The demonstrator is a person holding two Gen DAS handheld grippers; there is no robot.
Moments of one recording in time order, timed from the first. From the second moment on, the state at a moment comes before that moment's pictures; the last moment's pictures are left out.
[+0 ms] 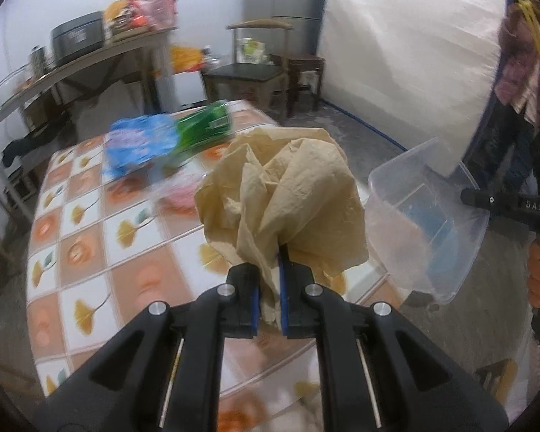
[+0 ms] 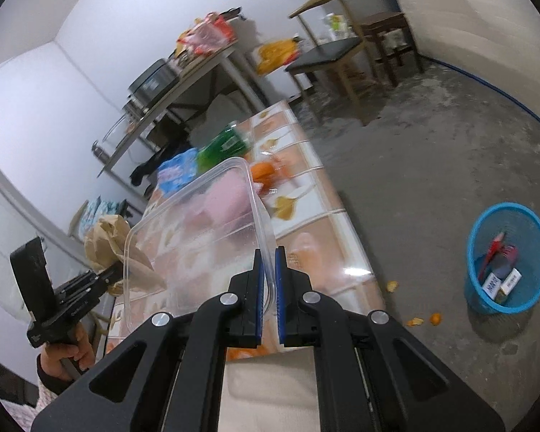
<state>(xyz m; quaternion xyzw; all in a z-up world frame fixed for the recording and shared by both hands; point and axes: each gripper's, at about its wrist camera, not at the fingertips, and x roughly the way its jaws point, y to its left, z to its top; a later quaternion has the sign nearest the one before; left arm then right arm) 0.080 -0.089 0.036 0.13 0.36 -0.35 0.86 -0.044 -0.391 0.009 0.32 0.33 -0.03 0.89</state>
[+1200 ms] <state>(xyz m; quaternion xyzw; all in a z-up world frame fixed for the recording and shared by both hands) 0.034 -0.441 -0.043 0.20 0.47 -0.57 0.64 -0.230 -0.574 -0.142 0.35 0.43 -0.36 0.75</state>
